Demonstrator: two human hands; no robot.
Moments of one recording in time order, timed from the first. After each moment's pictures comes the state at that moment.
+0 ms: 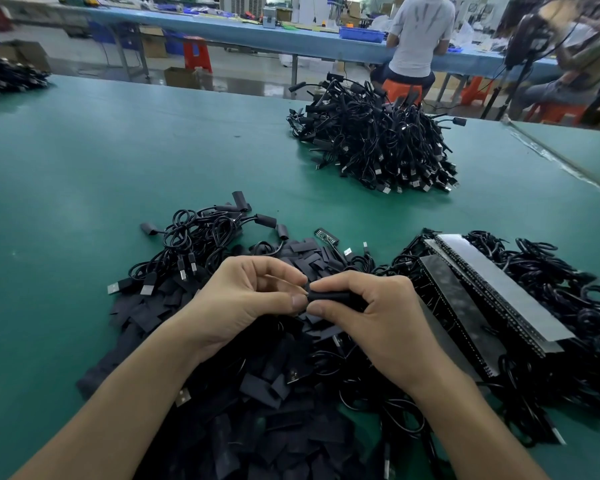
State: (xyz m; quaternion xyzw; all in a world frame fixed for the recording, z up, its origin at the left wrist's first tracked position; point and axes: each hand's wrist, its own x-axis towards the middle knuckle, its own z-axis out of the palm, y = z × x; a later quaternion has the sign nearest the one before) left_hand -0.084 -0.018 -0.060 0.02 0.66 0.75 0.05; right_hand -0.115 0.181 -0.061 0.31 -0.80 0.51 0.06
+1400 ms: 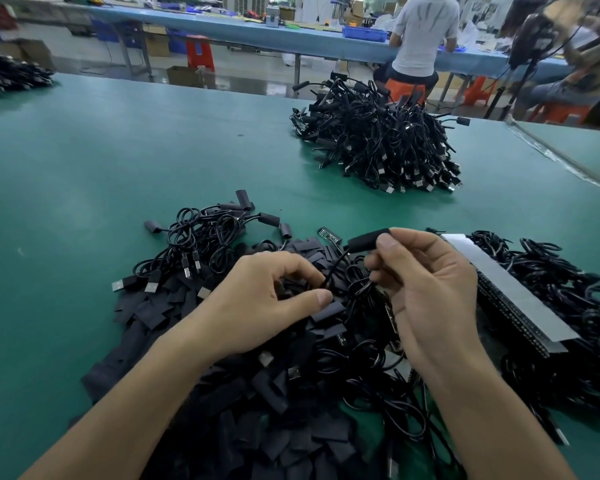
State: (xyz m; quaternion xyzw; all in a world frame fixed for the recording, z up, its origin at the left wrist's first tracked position) left_hand -0.079 -0.009 -0.046 0.09 0.87 0.47 -0.07; right_hand -0.111 0.179 -0.027 0.05 -0.57 0.82 0.04
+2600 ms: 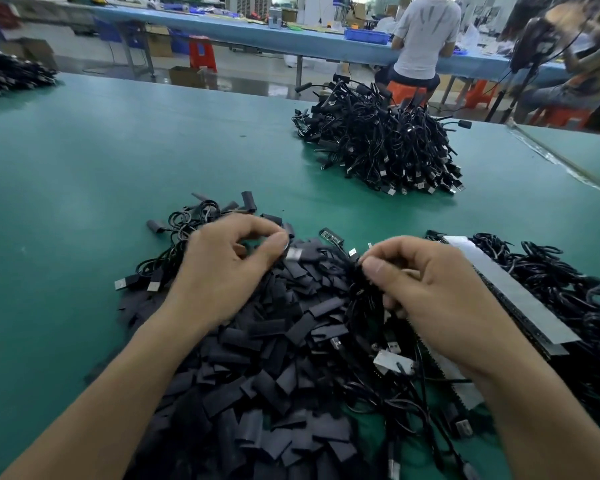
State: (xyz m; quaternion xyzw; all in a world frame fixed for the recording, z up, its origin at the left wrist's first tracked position) left_hand -0.082 -0.027 -0.033 -0.01 0.86 0.46 -0.22; right_hand -0.107 0.202 -0.003 0.19 -0.83 0.52 -0.04
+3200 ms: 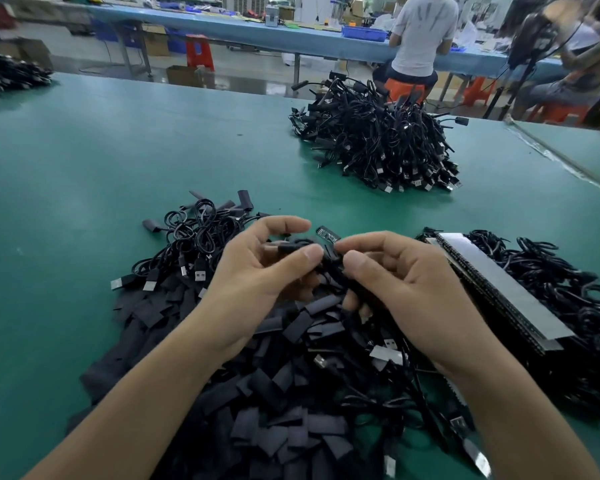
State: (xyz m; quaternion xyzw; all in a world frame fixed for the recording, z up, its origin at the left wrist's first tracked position) left_hand -0.079 0.009 -0.038 0.02 0.61 0.79 -0.08; right_hand -0.105 0.191 -0.010 0.22 -0.74 0.63 -0.07
